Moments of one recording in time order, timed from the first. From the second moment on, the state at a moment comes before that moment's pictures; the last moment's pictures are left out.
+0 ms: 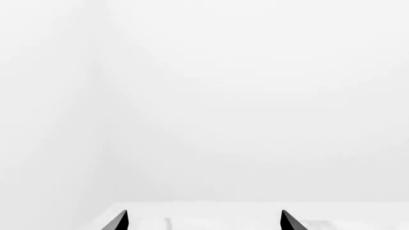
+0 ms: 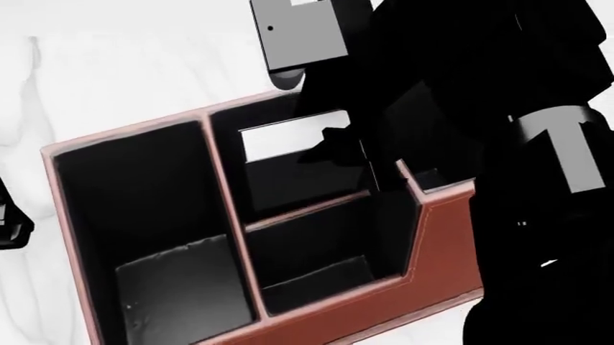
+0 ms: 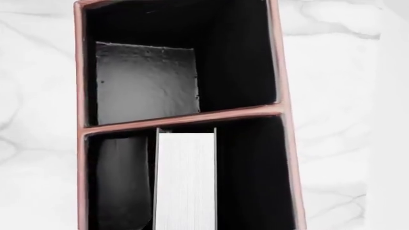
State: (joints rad) left arm -0.32 -0.46 0.07 0.69 -0.36 -0.53 -0.46; right arm 1.75 0.12 -1.04 1.31 0.03 -0.27 -1.48
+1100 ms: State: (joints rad) left arm -0.32 -0.46 0.06 0.68 -0.38 -0.51 -0.47; right arm 1.74 0.12 -1.03 1.31 0.03 -0.26 -1.46
